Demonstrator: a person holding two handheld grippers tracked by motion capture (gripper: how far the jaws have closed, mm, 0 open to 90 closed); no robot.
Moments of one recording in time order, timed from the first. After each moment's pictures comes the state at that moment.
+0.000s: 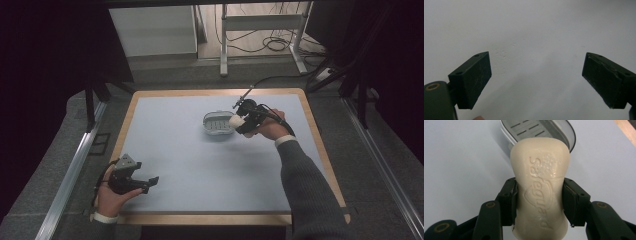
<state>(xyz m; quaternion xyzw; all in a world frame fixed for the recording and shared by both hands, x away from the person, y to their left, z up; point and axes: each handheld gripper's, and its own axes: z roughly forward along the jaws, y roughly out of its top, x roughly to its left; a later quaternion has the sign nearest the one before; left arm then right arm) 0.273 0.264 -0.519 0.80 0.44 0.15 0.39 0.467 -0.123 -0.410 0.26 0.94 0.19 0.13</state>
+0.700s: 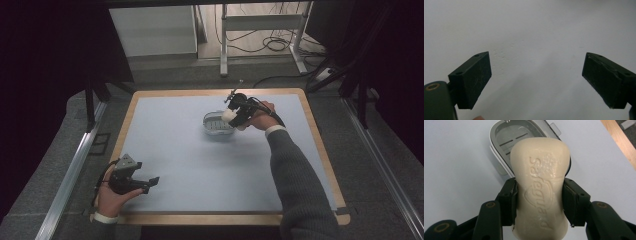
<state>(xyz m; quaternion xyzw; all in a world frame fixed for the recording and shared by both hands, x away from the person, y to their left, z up) 0.272 0.263 -0.519 0.80 0.44 0.15 0.39 0.500 -0.100 -0.418 0.23 0.95 0.18 0.14</state>
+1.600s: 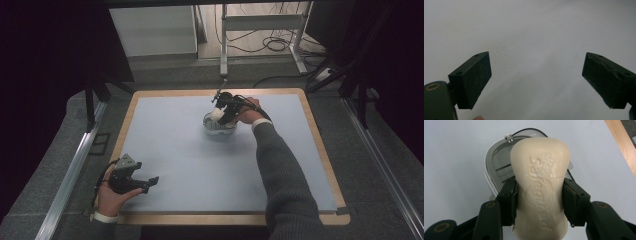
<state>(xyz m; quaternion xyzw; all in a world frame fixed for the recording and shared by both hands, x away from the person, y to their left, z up) 0.275 0.266 -0.522 0.80 0.44 0.14 0.39 0.530 -0.060 -0.440 0.17 0.96 0.18 0.13</state>
